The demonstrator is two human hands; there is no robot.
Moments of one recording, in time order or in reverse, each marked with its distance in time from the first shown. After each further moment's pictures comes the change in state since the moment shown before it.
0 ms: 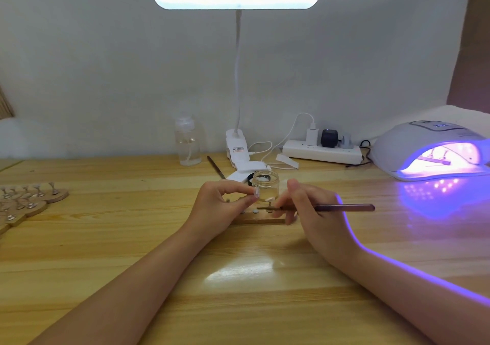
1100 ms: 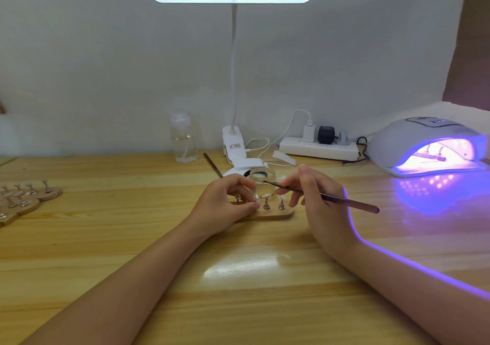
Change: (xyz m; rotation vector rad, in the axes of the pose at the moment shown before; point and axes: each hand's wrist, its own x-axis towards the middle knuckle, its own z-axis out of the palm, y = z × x) left_hand 0.006 -0.003 0.003 0.118 -0.161 -0.006; right_hand 0.004 0.000 -0.004 0.044 0.137 0.033
